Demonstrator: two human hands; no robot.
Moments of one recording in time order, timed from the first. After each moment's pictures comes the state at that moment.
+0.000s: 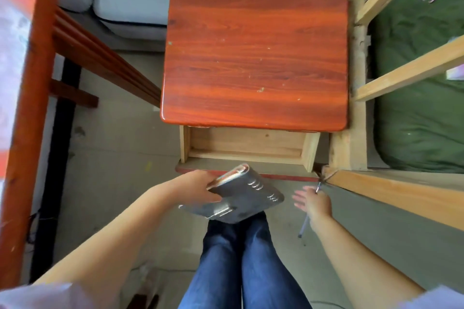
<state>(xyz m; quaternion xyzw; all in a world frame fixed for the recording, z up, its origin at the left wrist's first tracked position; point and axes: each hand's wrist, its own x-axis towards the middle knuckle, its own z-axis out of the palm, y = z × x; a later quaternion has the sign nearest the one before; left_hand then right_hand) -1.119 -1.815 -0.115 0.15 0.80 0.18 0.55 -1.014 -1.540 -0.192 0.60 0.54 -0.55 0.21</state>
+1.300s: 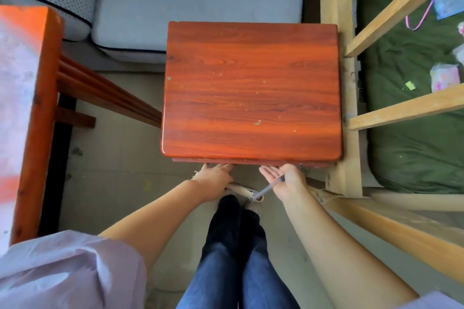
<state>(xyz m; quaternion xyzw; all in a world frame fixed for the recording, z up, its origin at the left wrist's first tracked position) -1.189 -1.770 -0.151 0.34 0.81 -0.03 0.48 -1.161 -1.590 -0.131 0.67 0.20 -0.71 0.08</state>
